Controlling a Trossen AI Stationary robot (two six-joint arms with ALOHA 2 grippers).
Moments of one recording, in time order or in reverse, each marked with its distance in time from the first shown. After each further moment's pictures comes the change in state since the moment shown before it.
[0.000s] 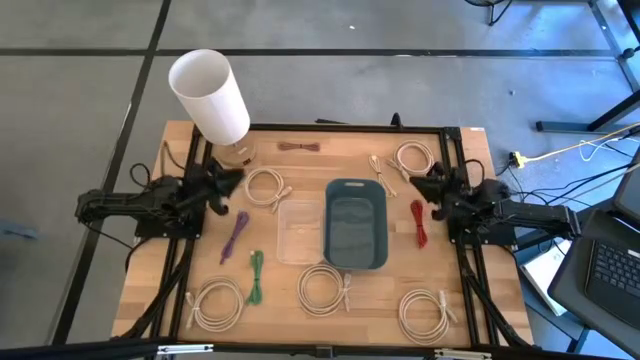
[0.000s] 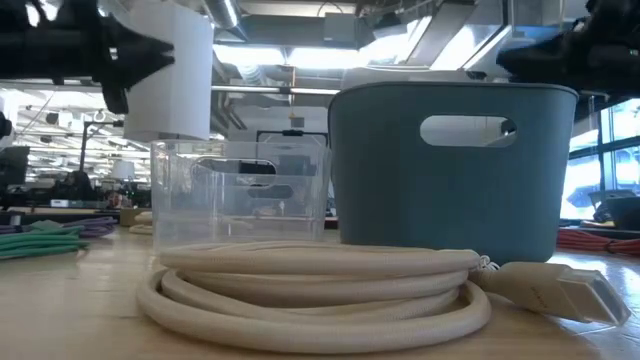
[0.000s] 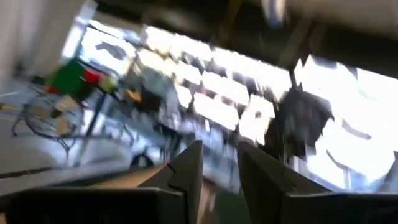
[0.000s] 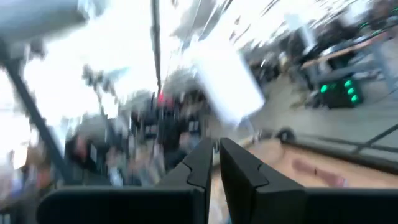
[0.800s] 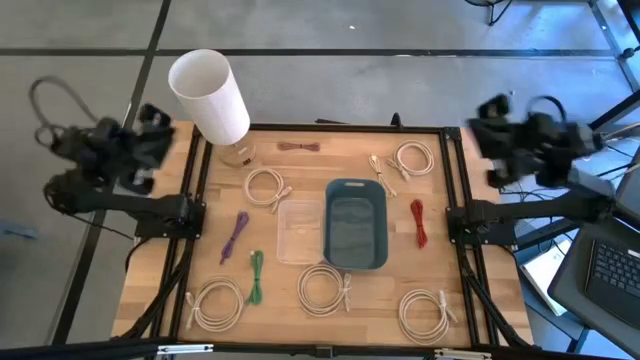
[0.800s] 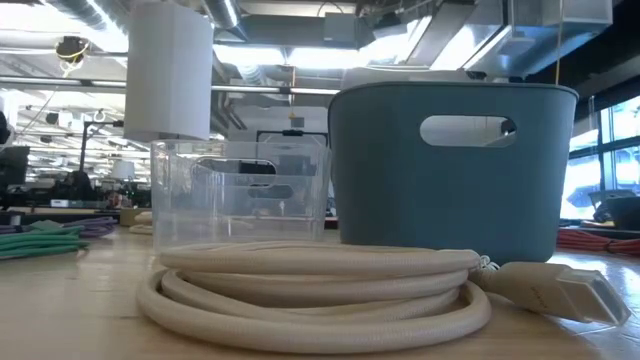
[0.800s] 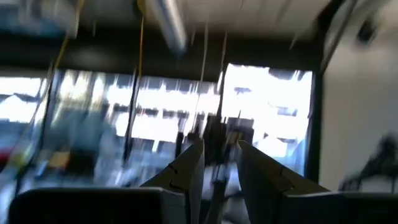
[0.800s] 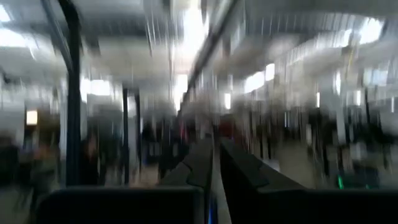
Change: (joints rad) left arm 0.010 0.433 1.010 -0.509 0.367 0.241; right arm 0.000 0.658 1.106 -0.386 -0.196 -0.382
